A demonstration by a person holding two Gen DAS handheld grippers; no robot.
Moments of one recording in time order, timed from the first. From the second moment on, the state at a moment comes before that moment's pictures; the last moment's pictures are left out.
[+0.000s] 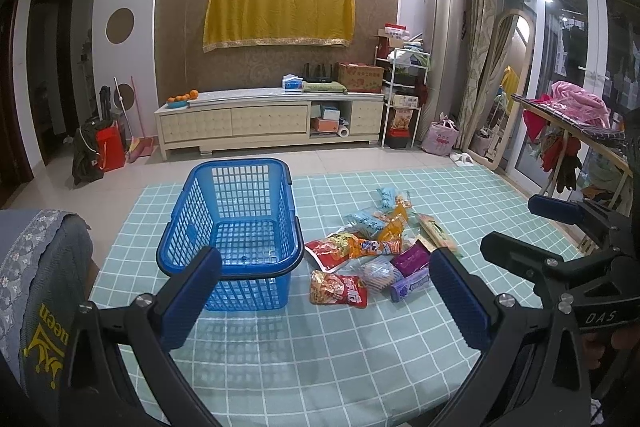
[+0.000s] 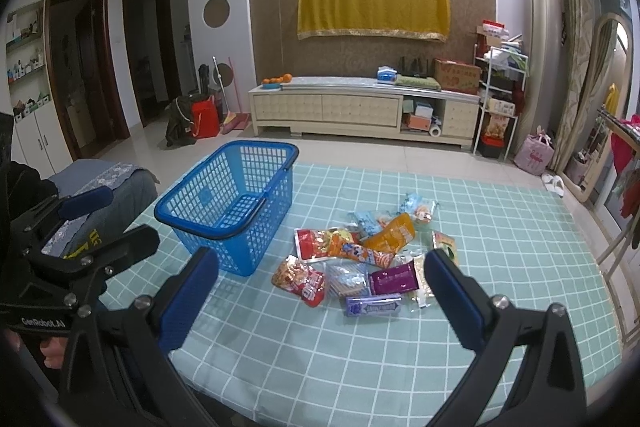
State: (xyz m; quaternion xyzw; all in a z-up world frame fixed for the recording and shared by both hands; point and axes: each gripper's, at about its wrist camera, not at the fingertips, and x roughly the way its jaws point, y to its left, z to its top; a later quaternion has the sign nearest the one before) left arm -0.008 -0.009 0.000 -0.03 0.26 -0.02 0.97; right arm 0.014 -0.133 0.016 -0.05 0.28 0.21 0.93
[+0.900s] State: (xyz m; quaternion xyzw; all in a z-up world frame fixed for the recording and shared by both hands) left arm 0.054 -0.041 0.020 0.01 0.27 -0.05 0.96; right arm 0.061 -0.174 0.032 -0.02 0.28 0.20 0.94
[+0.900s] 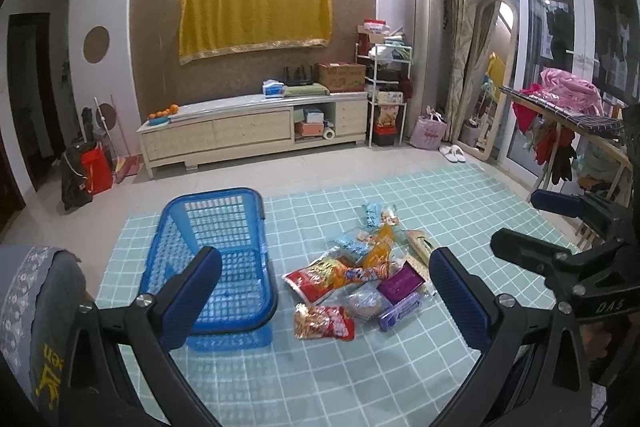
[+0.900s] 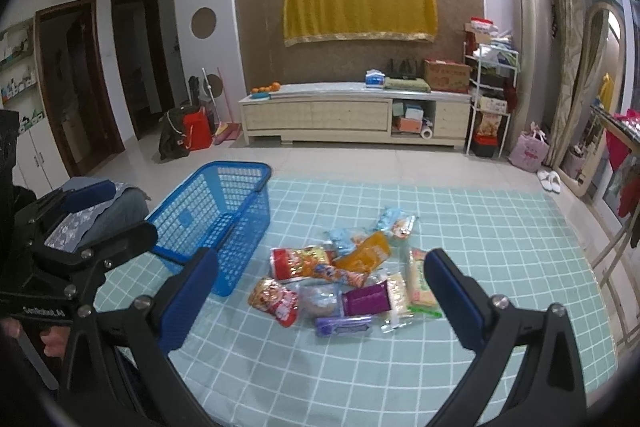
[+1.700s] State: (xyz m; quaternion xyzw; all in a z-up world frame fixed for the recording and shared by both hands) left arm 0.268 -0.085 -0.042 -0.03 0.43 -0.05 0.90; right arm 0.245 -0.228 -0.039 0.03 0.43 0.15 0.89
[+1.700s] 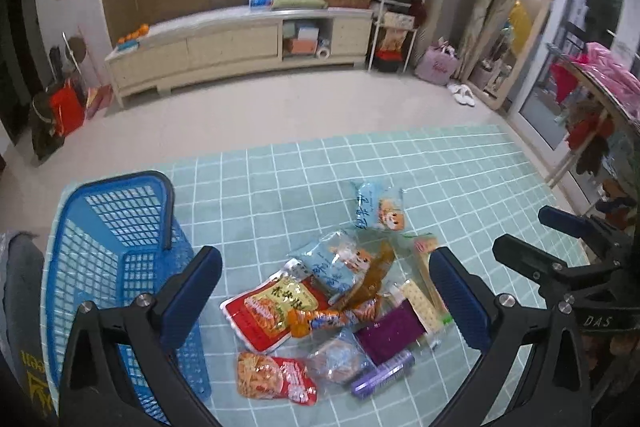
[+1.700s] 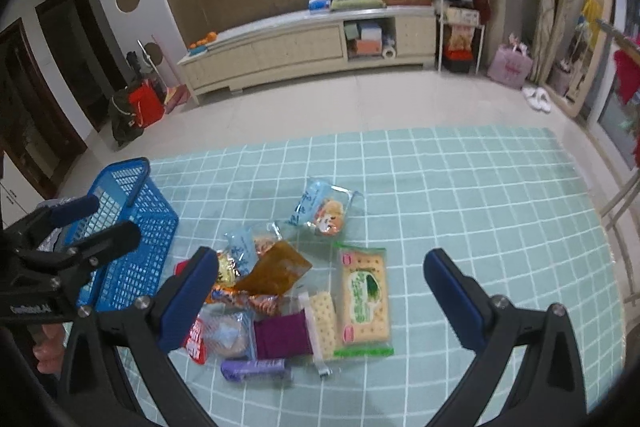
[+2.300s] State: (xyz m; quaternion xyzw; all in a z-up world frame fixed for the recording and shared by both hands) left arm 0.391 -0.078 -0.126 -0.03 0.53 -0.02 0.85; right arm 0.385 -0.227 -0.131 0.11 0.60 0.15 0.78
